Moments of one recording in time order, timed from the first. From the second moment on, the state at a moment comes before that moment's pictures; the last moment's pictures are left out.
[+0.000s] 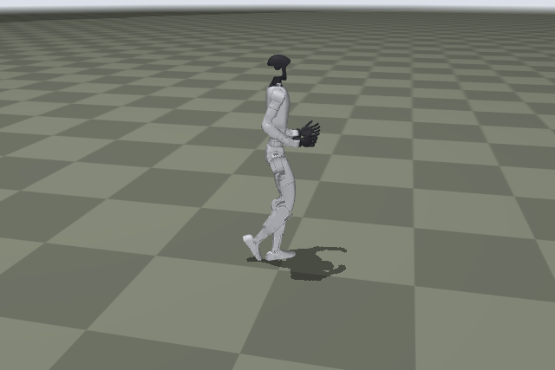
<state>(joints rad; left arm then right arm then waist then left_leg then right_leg) 0.19 -0.04 0.00 0.42 -0.64 -0.65 -0.54 0.36 -0.07 0.14 0.19 0.29 -0.42 0.52 -0.02 0.08 -0.05 -0.17 -0.03 0.24 0.20 -0.24 0.26 -0.23 0.14 -0.29 0.80 0.32 -0.14</state>
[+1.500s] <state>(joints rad) 0.46 0.15 0.22 0.43 -0.44 -0.54 -0.74 0.25 -0.20 -0.08 -0.03 0.44 -0.46 0.47 -0.31 0.16 0.08 -0.25 -0.12 0.04 1.27 0.25 -0.06 -0.60 -0.02 -0.25 0.68 -0.38 -0.23</state>
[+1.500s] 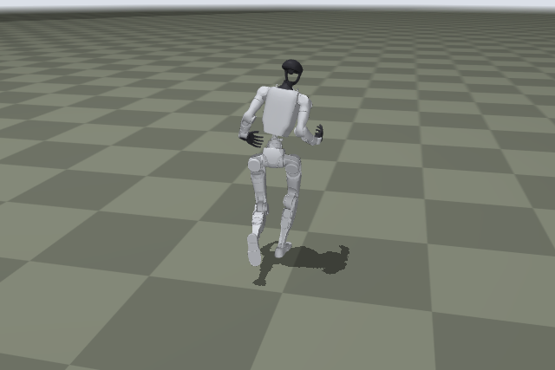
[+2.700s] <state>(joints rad) 0.42 0.11 0.23 0.16 -0.63 -0.56 -0.70 0.33 -0.08 0.04 -0.07 0.51 -0.32 0.70 0.02 -0.01 0.02 -0.50 -0.05 0.18 0.39 -0.09 0.26 0.16 0.22 -0.34 0.72 0.47 -0.04</state>
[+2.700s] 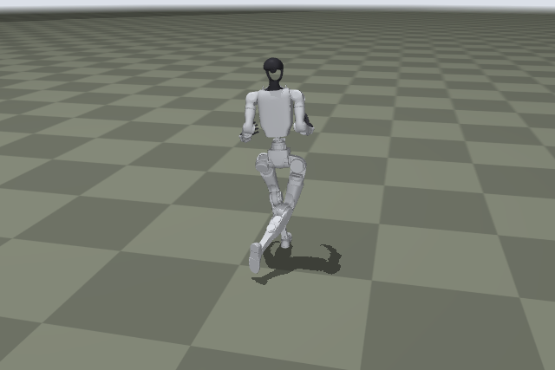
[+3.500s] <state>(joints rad) 0.42 0.10 0.10 0.32 -0.63 -0.52 -0.73 0.29 -0.06 0.20 0.27 0.57 -0.20 0.64 0.08 -0.05 -0.03 -0.35 -0.15 0.24 0.03 -0.14 0.01 0.19 0.12 -0.37 0.32 0.52 0.11</state>
